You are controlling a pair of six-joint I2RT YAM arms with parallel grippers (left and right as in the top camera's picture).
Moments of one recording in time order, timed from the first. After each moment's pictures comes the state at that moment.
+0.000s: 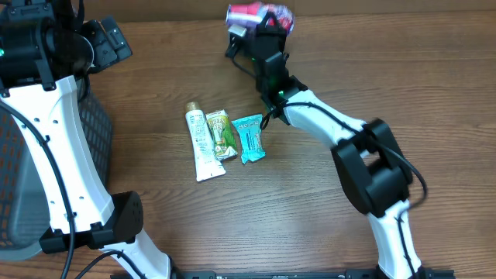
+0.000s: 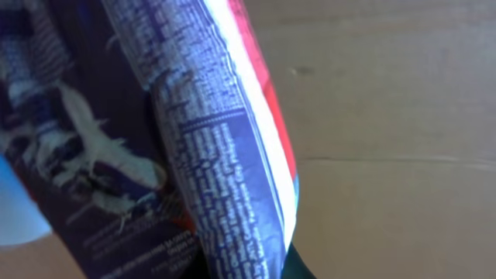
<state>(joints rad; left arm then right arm) 0.13 1.91 2.63 -1.69 -0.13 -0.37 0.59 2.21 1.68 0.27 0.61 -1.28</state>
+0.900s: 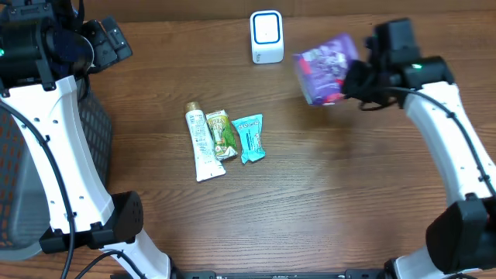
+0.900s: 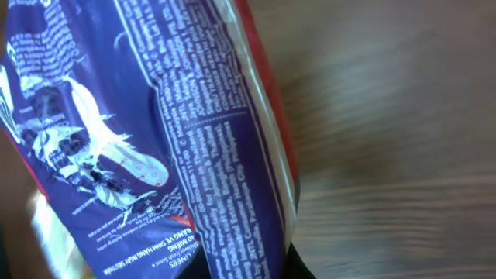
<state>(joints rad) 0.13 1.91 2.63 -1.69 -0.13 -0.37 0.09 1.72 1.50 -0.87 -0.21 0.49</state>
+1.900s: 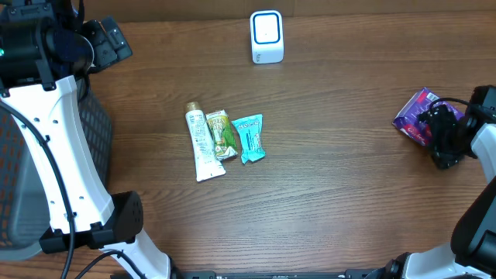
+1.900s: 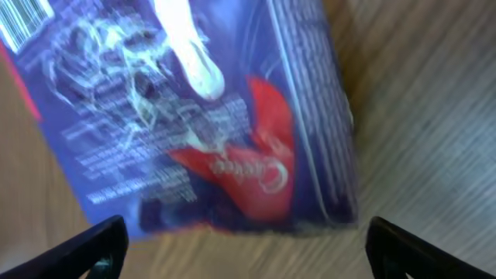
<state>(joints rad) 0.13 1.91 2.63 -1.69 -0.13 -0.37 -0.44 1.73 1.11 -0.69 -0.21 0.73</state>
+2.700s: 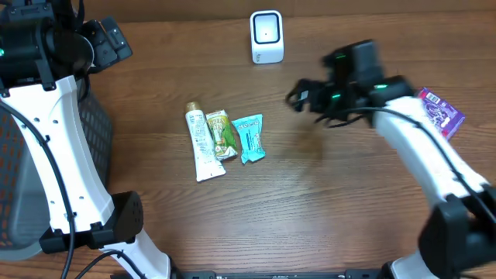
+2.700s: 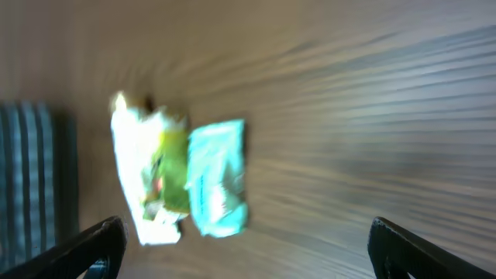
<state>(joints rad) 0.13 1.91 2.63 -1.69 -0.13 -0.37 0.32 1.73 1.39 -0.70 -0.42 0.44</state>
